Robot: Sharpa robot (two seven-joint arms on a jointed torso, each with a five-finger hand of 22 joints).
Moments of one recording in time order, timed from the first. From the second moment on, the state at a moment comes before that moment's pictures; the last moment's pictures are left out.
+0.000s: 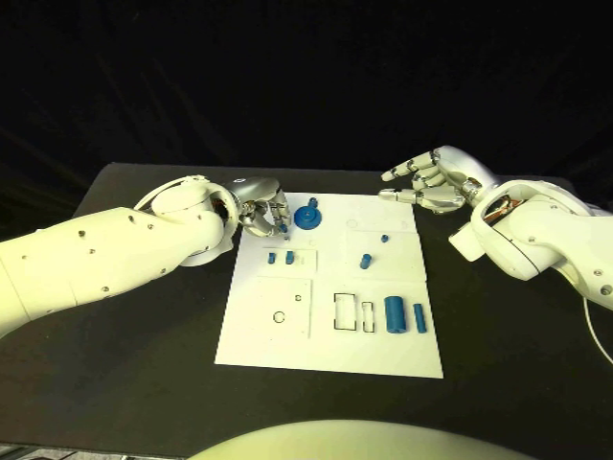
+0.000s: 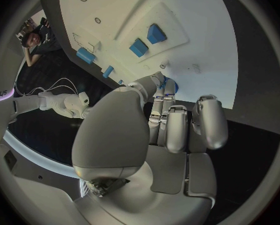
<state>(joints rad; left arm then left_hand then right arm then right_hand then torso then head) 1.21 -0.73 -0.01 1.39 -1.44 -0.13 -0.13 1.44 -0.17 0.53 0.02 0.13 1.13 0.13 0.13 0.18 1.23 0.06 0.17 0.13 1.47 -0.02 1.39 1.26 0.08 1.46 0.08 1.28 1.31 1.14 -0.90 0.11 1.56 -0.98 -0.35 0.02 1.32 -0.05 -0.03 0.18 0.20 0.94 0.15 0.07 0.11 1.35 0.07 1.20 1.28 1.46 -0.01 1.48 1.31 0.05 1.45 0.09 1.39 1.24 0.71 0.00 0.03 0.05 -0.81</state>
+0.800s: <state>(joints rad) 1.21 -0.70 -0.01 1.36 -1.45 -0.09 -0.13 1.44 -0.17 0.53 0.02 0.13 1.14 0.13 0.13 0.18 1.23 0.05 0.17 0.13 1.47 -0.02 1.39 1.26 0.08 1.46 0.08 1.28 1.31 1.14 -0.90 0.11 1.56 -0.98 -0.35 0.02 1.32 -0.05 -0.03 0.18 0.20 0.94 0.15 0.07 0.11 1.35 0.07 1.20 1.28 1.46 -0.01 1.48 1.31 0.05 1.45 0.09 1.39 1.24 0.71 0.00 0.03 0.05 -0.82</state>
